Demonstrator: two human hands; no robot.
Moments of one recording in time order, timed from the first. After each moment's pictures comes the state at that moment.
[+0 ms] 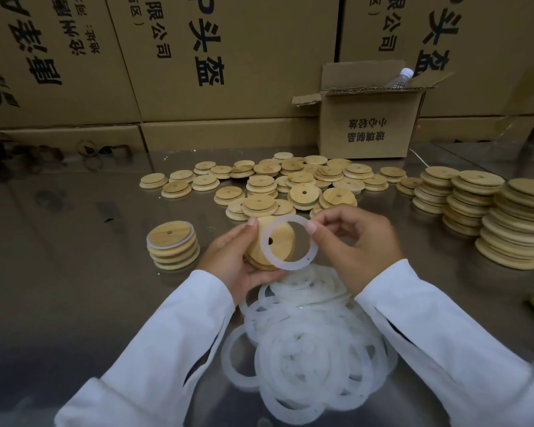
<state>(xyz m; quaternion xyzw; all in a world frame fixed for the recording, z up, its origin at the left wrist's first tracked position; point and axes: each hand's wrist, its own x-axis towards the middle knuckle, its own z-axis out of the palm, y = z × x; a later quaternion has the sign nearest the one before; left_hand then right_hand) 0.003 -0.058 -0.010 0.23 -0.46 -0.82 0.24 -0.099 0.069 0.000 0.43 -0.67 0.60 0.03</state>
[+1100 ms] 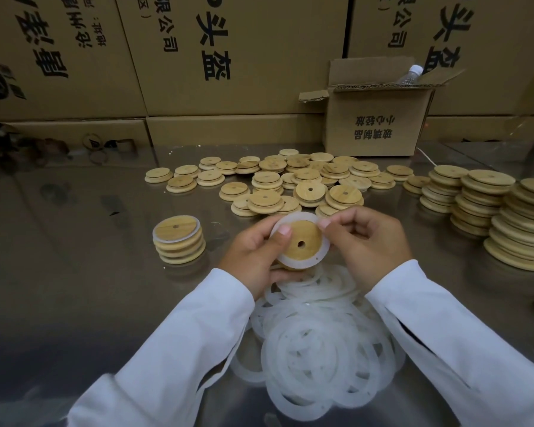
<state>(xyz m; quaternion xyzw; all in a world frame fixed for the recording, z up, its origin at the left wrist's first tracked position) 0.005 -0.046 -0.016 0.10 -0.63 -0.73 0.24 -0.096 0.064 -0.002 0.32 -0.67 0.67 -0.05</state>
